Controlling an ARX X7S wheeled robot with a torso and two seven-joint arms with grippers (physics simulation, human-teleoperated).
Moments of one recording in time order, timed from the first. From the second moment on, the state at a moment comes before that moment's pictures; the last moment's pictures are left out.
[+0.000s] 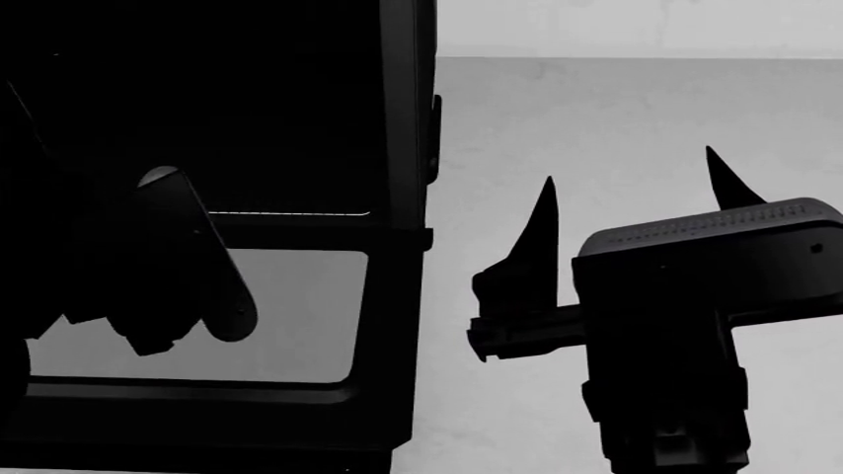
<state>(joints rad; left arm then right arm) -1.31 -0.59 1.13 0.51 0.02 -1.36 0.20 0.54 0.23 -0.17 -0.81 -0.12 1.09 0.00</state>
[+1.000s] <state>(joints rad) -1.30 -0.59 1.27 0.27 0.14 -1.21 0.34 0.54 0.24 -0.17 -0.79 -0.10 1.08 0.01</state>
